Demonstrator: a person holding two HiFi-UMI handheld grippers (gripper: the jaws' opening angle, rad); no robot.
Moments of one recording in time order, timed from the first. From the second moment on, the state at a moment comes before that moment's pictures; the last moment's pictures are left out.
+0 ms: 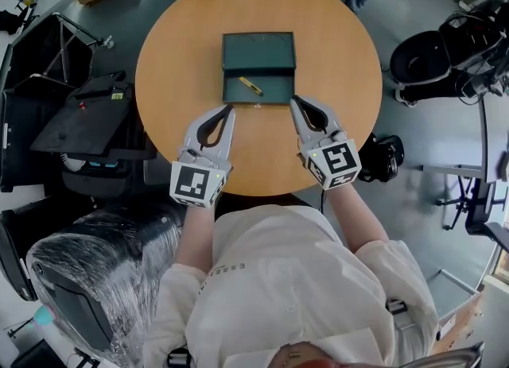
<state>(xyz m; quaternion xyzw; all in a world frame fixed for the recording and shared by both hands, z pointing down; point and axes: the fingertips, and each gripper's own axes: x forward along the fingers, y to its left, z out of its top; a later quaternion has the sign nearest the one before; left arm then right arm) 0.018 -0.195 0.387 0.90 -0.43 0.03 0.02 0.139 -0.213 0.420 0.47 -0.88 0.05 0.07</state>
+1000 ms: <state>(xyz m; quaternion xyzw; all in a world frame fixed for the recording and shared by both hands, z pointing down) -0.089 -0.013 0.394 0.92 -0.39 0.00 0.05 0.037 -0.024 0.416 0.51 -0.85 0.07 0.10</state>
